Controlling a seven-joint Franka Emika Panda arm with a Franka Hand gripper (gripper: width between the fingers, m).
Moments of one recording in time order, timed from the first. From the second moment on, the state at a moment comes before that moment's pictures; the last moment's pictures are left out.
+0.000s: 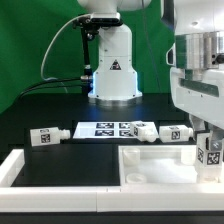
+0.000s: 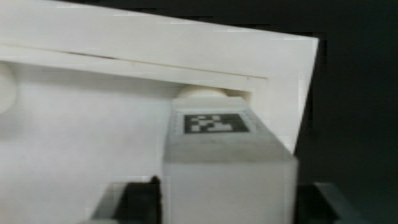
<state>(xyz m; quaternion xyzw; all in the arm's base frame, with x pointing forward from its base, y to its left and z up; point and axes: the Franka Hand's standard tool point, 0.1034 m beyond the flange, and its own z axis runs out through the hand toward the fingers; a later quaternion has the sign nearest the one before) 0.638 0.107 0.084 -0.76 0.65 -0.02 0.06</state>
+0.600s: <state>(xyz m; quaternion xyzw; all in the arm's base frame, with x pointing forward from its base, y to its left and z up) 0.635 0.106 0.078 -0.94 0.35 -0.04 0.04</state>
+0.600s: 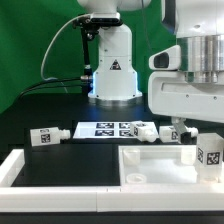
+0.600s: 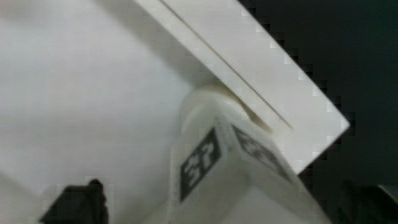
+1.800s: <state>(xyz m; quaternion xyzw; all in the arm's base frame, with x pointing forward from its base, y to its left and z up) 0.635 0.113 0.077 -0.95 0.31 -0.06 0.03</state>
